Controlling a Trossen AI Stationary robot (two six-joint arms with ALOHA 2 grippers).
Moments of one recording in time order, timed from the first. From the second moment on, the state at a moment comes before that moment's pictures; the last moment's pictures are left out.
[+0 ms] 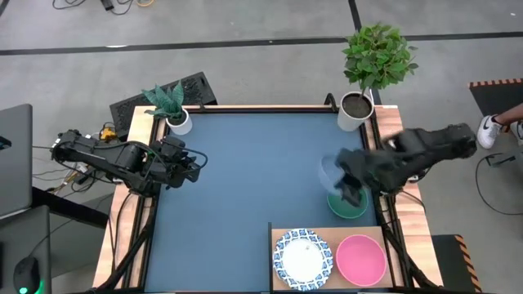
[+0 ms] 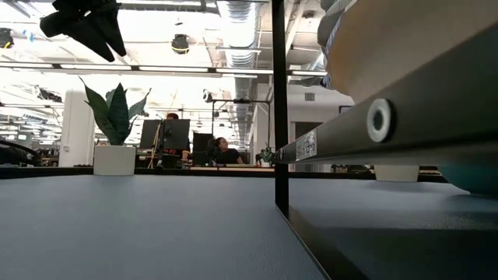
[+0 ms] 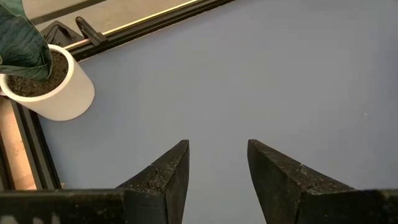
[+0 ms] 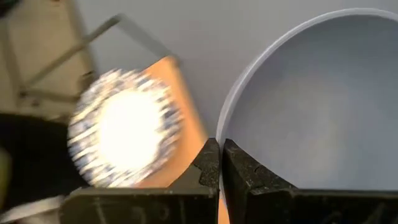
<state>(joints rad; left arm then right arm) -0.27 0.98 1.04 -1.19 -0.71 -1.16 0.30 1.15 1.43 -1.28 0.05 0.78</state>
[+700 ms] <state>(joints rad) -0.27 0.98 1.04 -1.19 -0.72 -1.16 0.93 1.49 1.80 -1.42 0.12 1.24</state>
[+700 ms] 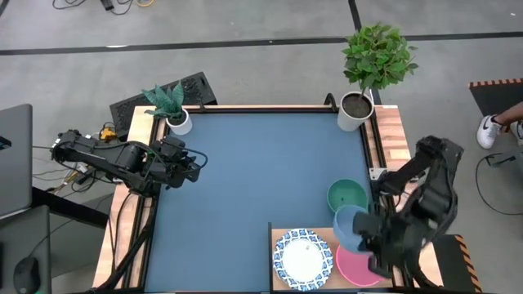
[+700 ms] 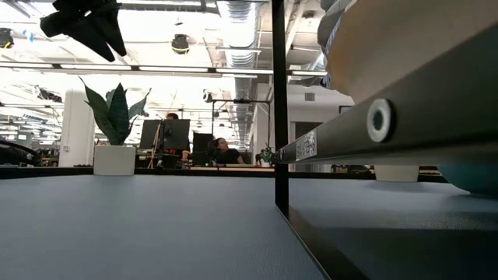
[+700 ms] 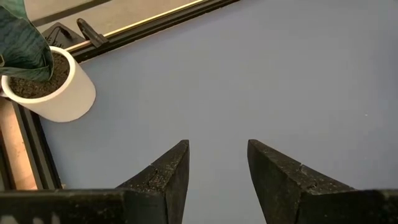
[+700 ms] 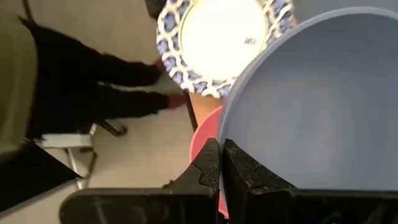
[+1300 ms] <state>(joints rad) -0.27 1.02 1.04 -1.19 -0.75 -1.16 1.11 1.80 1.97 -1.57 0.12 1.39</state>
